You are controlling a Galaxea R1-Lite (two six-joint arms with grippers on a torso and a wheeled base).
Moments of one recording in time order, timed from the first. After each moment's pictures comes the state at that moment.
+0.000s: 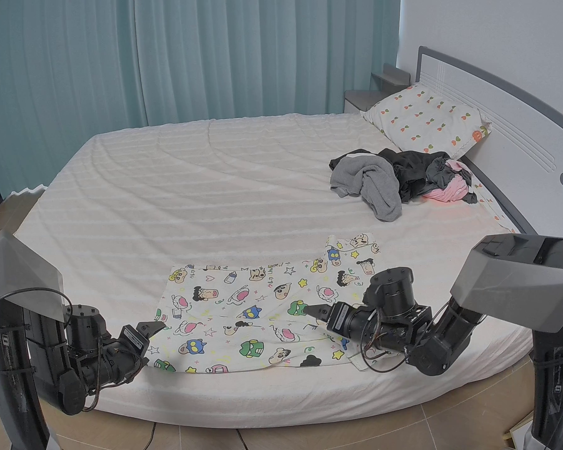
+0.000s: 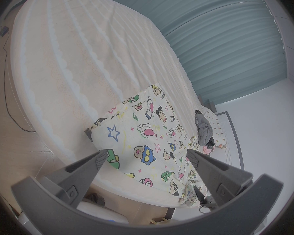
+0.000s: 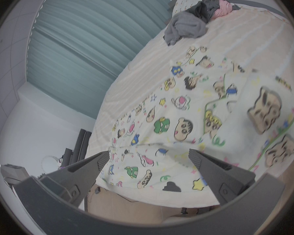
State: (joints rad) left arm -0.08 2.25 -0.10 -1.55 -0.18 -1.06; right arm 0.58 2.36 -0.84 -0.97 0.07 0.86
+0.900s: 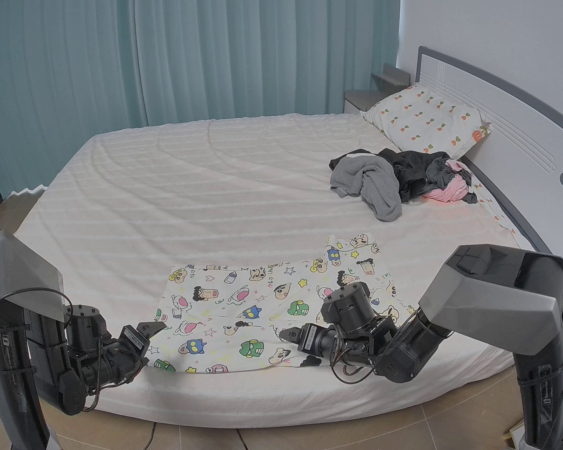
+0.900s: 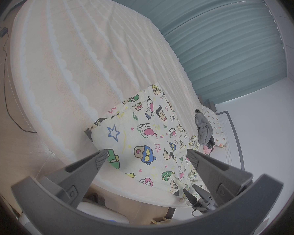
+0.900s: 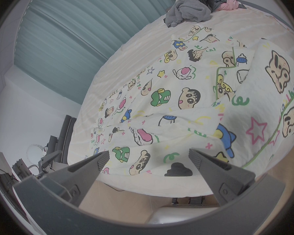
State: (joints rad) left arm -0.08 2.25 -0.10 -1.55 -0.18 -1.06; right arm 0.69 2.41 -1.01 -0.69 -0.03 0.84
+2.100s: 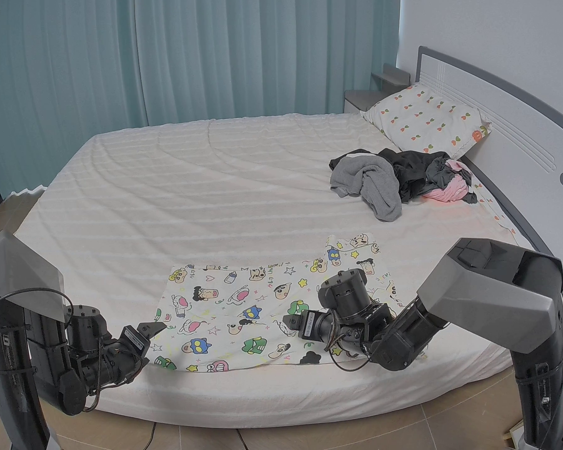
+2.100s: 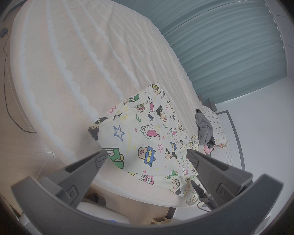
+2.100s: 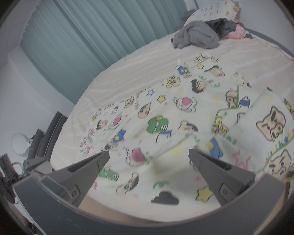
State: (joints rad) left arm -0.09 2.25 -0.10 -1.55 -0.17 -1.05; right arm 0.68 2.41 -1.08 -0.66 -0.13 0.68
